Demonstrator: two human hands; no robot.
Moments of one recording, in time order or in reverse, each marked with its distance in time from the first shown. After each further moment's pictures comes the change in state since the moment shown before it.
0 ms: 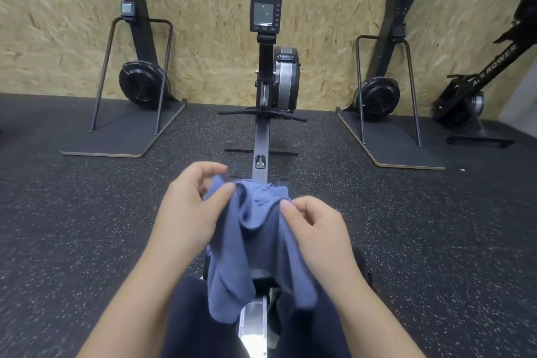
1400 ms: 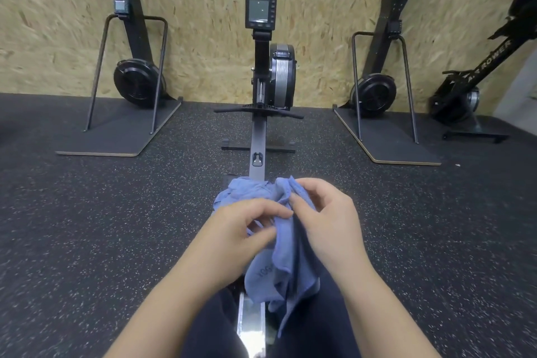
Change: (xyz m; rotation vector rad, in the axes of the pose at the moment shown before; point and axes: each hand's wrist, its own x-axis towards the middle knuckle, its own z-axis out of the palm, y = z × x) left_hand -0.030 0.010 0.026 0.064 -0.450 0.266; right_hand 0.009 -0.003 -0.015 -0.089 0.045 -0.067
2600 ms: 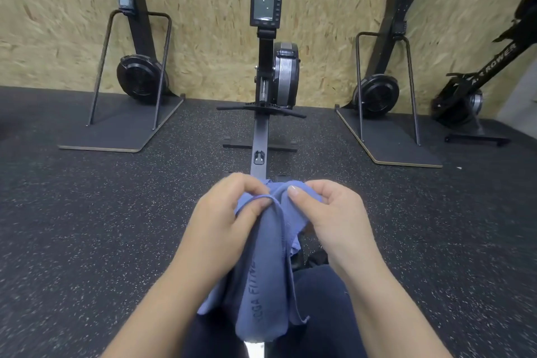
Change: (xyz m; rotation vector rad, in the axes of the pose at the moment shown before) left_hand 0.000 -0.005 -0.006 0.116 0.284 0.102; right_hand -0.005 -0.020 -0.005 0.302 -0.056 0.215
